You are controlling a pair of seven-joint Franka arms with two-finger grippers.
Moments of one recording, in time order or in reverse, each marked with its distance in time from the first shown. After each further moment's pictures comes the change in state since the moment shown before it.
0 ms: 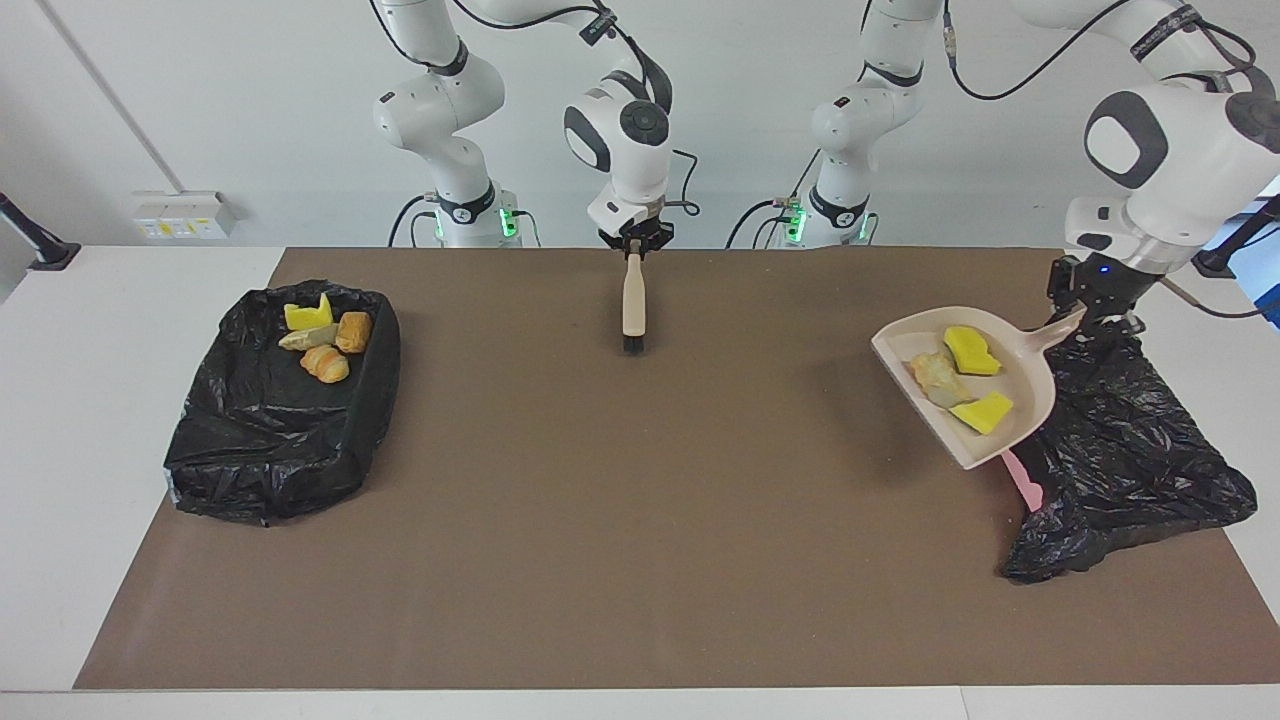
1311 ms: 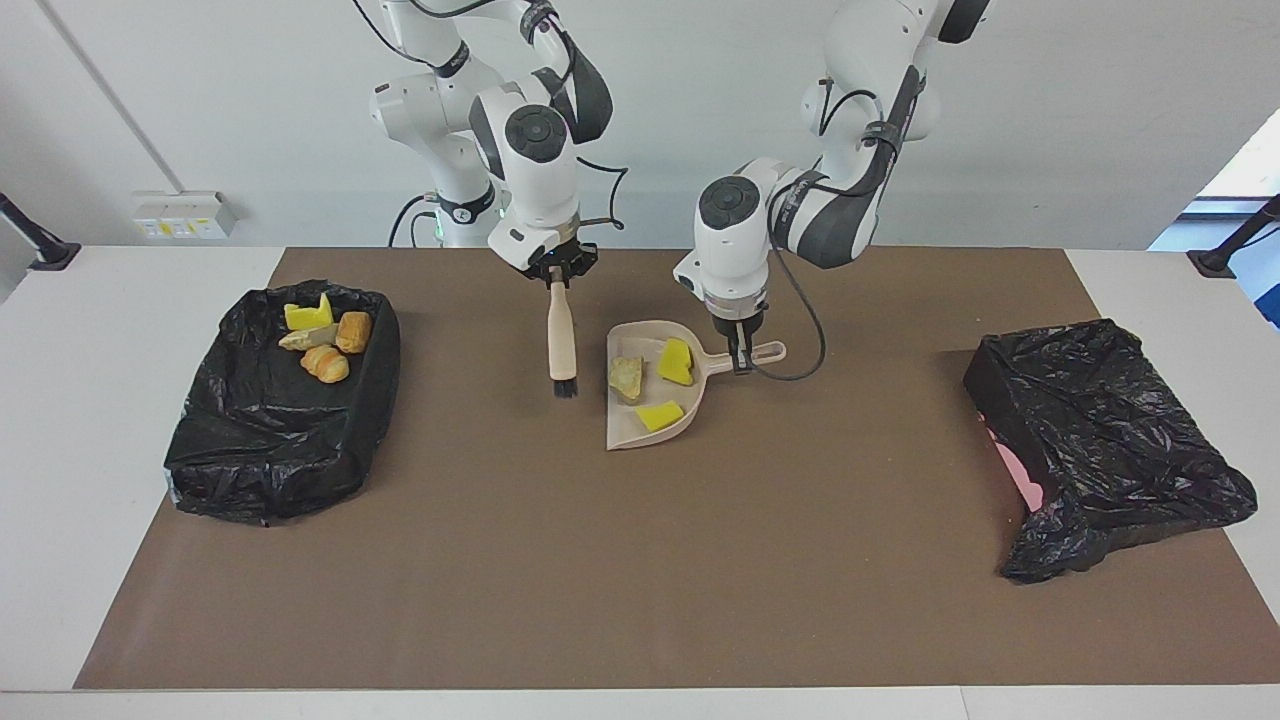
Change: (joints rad) left arm -0.677 0.221 -0.172 -0.029 0.166 0.127 -0.500; right arm -0.348 -0.034 -0.050 0.207 -0.111 -0.265 -0.433
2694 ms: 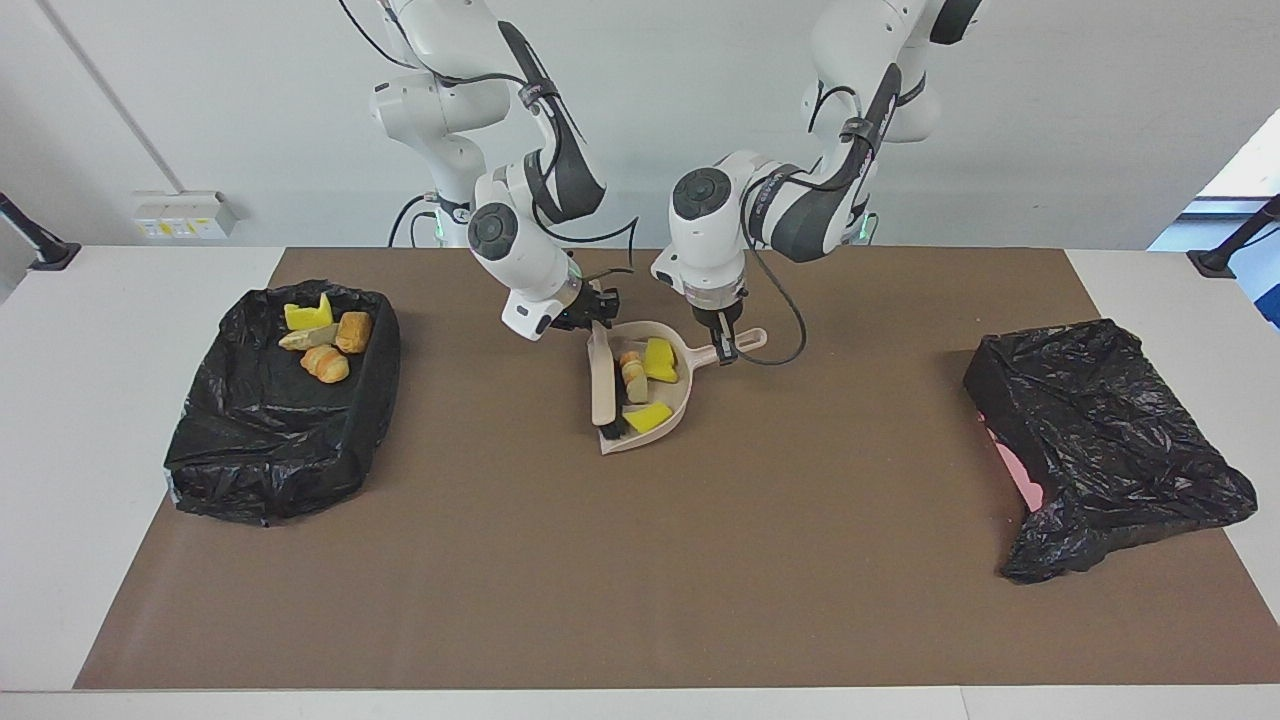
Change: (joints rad) left arm -0.121 0.032 -0.009 -0.001 0.047 -0.034 -0.300; right arm -0.043 0.197 -0.010 -0.016 0.428 0.241 -0.348
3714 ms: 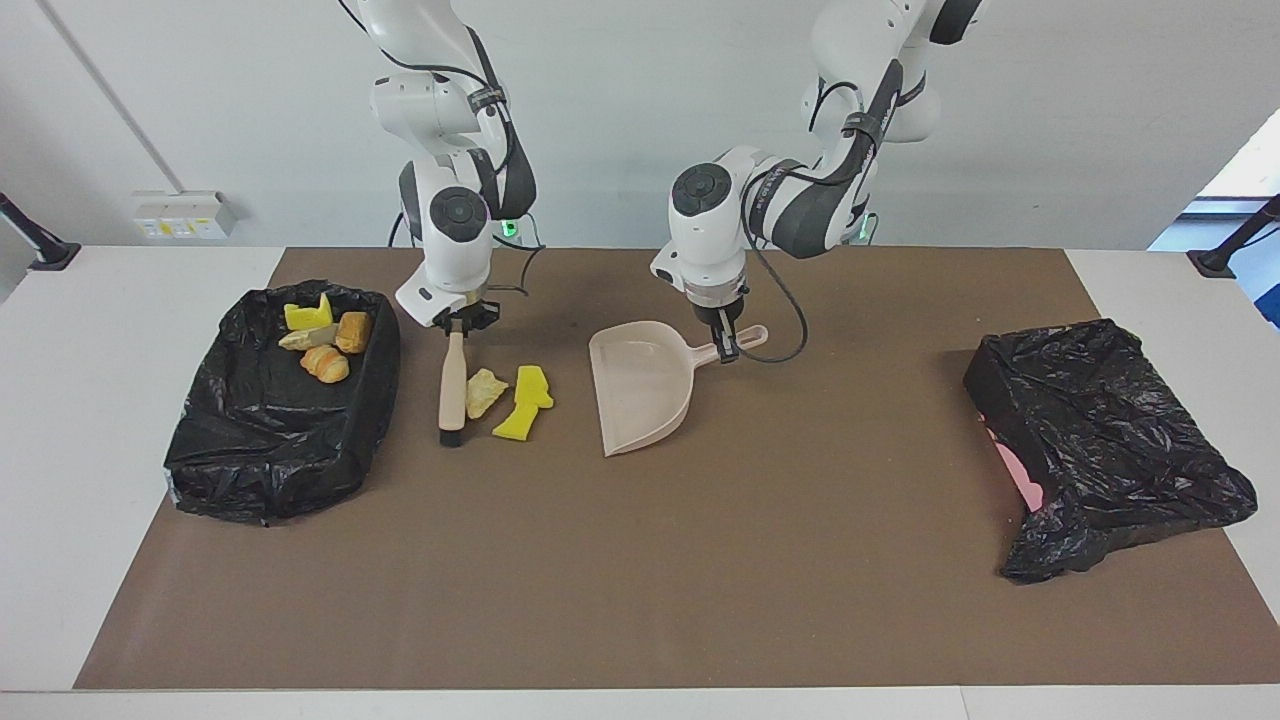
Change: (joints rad) left arm 0.001 0.000 0.000 0.016 -0.001 -0.014 0.000; right arm -0.142 -0.078 -0.005 -0.122 -0.691 -0.020 0.290
